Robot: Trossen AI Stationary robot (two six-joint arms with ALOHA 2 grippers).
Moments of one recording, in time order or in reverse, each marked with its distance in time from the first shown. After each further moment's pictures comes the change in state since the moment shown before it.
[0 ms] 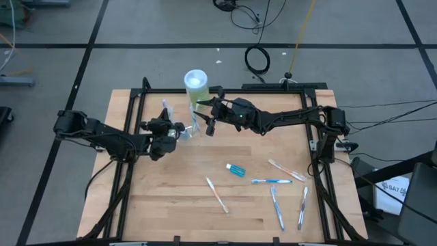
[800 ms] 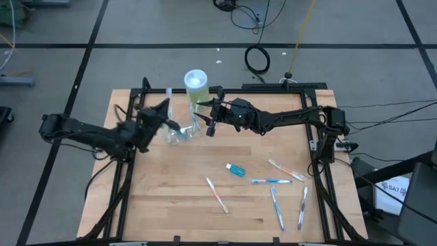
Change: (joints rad) left arm 0.009 -0.331 -0.001 0.488 0.426 0.915; right arm 0.000 0.000 0.000 -0.040 0.000 -0.055
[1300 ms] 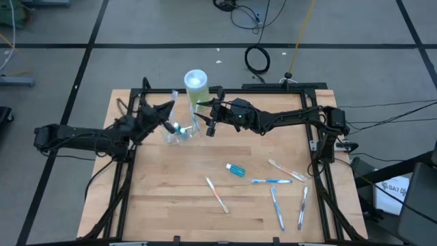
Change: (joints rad) left arm 0.210 -0.177 -0.111 -0.172 0.505 -0.173; right arm 0.000 0.000 0.000 -0.001 0.000 0.003
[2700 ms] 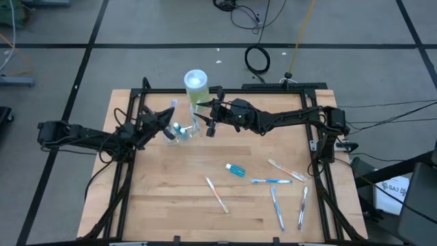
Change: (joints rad) left arm -0.002 0.175 -0.239 0.534 0.065 0.017; right arm 0.003 0.000 0.000 -0.005 -0.003 0.005
